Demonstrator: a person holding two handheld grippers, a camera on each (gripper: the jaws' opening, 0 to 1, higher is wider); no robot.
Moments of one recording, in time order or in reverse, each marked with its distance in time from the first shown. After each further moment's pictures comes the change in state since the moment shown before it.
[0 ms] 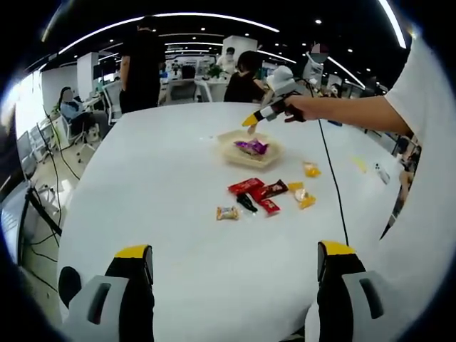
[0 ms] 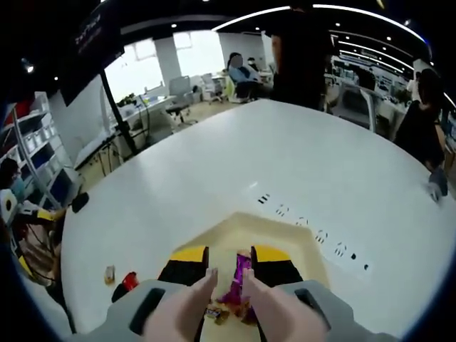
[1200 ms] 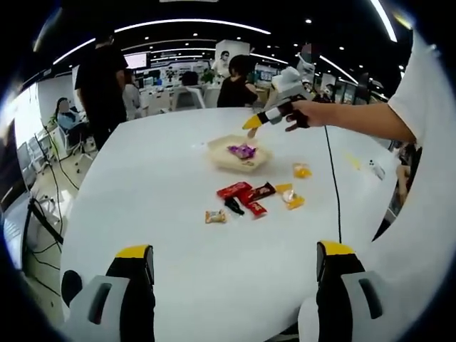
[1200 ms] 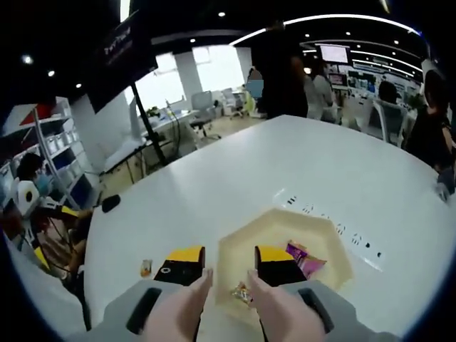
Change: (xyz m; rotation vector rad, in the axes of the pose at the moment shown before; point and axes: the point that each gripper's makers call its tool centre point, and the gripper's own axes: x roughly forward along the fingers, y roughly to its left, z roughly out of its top) left arm -0.016 -0.030 0.004 0.051 -0.028 -0.006; right arm -0.059 0.050 -0.011 -0.006 -0.114 0.127
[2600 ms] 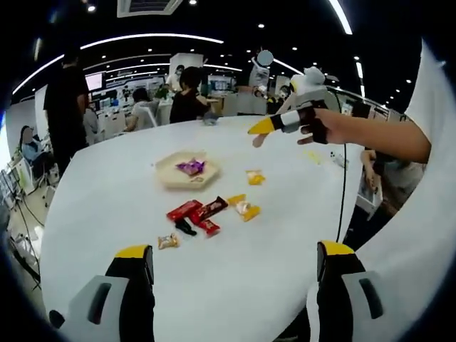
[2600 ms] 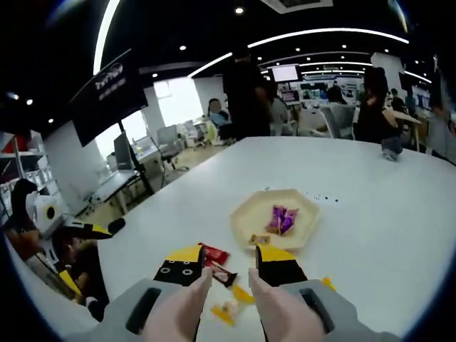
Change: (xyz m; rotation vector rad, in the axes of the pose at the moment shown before) left arm 0.016 -0.061 0.015 0.159 -0.072 -0.257; right arm -0.144 0.075 -0.049 0.174 -0.177 -0.247
